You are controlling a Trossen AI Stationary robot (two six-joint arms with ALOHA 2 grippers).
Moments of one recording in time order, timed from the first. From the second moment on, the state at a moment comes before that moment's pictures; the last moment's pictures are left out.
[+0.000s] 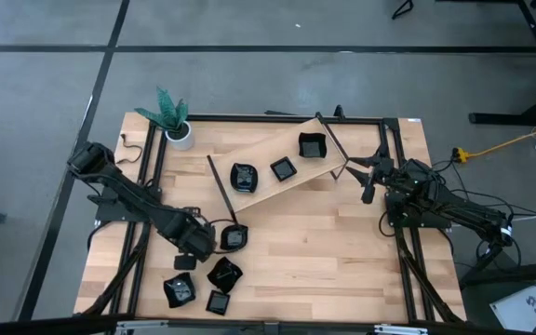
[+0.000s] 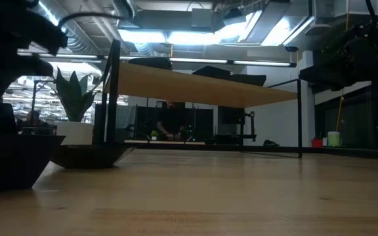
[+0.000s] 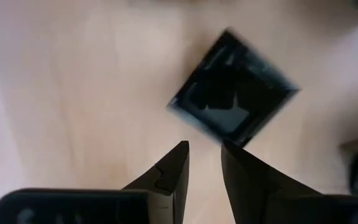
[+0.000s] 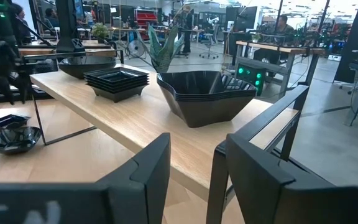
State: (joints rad) left arm -0.56 1.49 0.92 -0.96 -0.03 -0.59; right arm -0.40 0.00 0.03 -0.03 0.01 -0.06
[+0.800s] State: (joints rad) left arm -0.73 1.60 0.92 -0.78 -0.09 -0.57; right arm -0.40 0.00 0.03 -0.03 0.01 -0.06
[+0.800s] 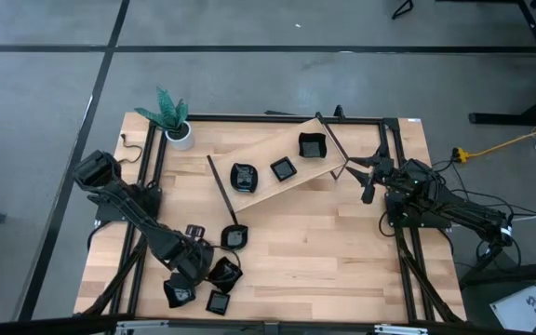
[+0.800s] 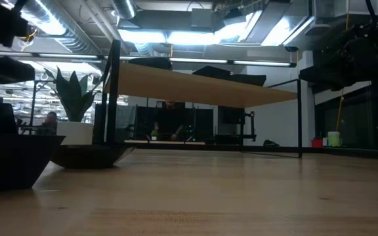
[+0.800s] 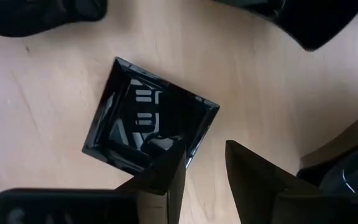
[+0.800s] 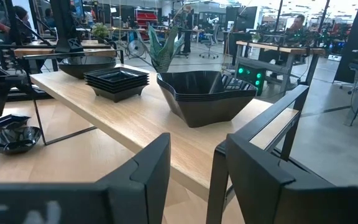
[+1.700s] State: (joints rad) left arm -0.74 1.67 0.92 -0.78 -0.15 -0.49; right arm -0.40 0.00 0.03 -0.03 0.01 -0.06
